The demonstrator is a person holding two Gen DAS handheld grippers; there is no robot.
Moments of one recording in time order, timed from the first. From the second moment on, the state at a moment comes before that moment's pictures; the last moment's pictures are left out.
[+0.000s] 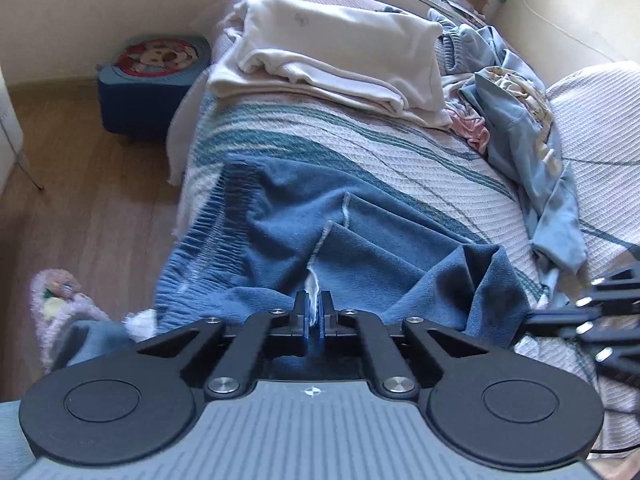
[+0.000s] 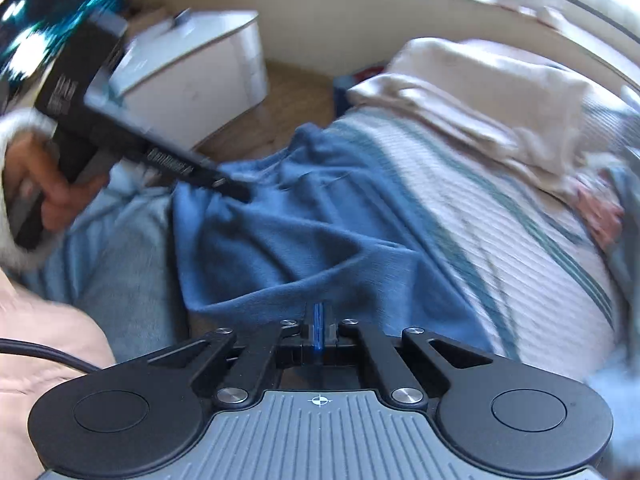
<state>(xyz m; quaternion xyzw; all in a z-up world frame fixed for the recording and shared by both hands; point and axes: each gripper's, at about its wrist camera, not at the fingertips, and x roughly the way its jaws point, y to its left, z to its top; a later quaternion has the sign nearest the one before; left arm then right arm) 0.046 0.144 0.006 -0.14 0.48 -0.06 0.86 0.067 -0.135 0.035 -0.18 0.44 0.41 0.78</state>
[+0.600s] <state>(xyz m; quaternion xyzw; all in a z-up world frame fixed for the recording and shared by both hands) -0.002 0.175 0.026 -0.13 0.47 -0.01 0.87 0.064 -0.101 0.040 -0.36 0.33 0.46 0.74</state>
